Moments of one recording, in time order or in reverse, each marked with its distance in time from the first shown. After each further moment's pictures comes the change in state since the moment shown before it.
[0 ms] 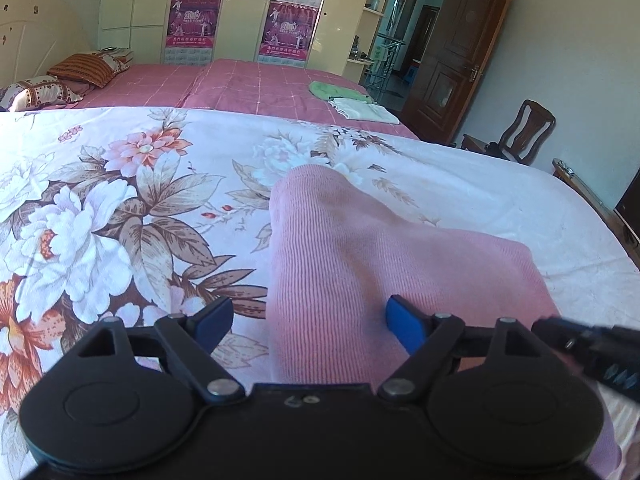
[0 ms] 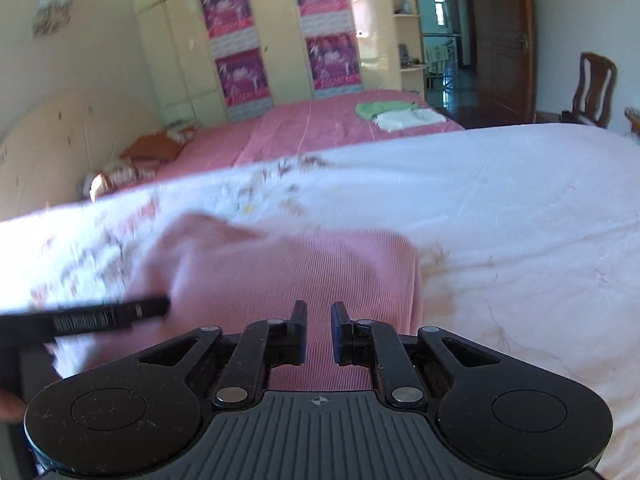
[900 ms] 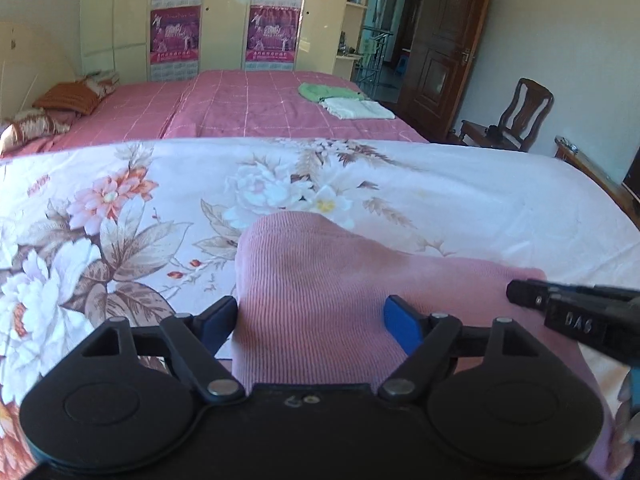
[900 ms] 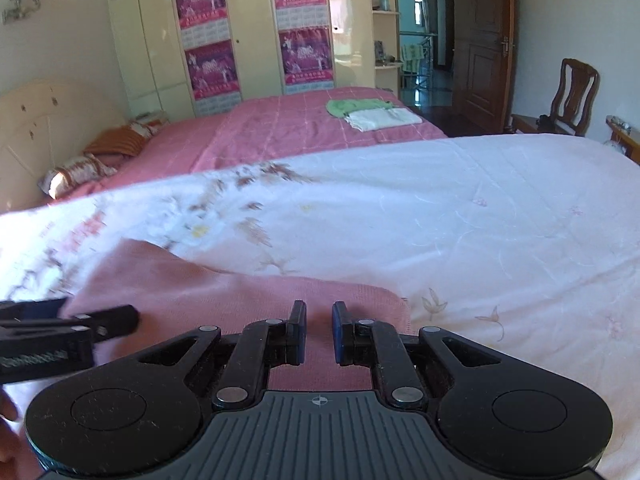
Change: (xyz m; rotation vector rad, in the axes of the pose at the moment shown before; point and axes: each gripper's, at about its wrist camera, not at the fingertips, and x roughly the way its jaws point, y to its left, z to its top) left arm 0.039 -0.021 0.034 0.083 0.008 0.030; right arm 0.075 -0.014 0.042 0.050 0.008 -0.048
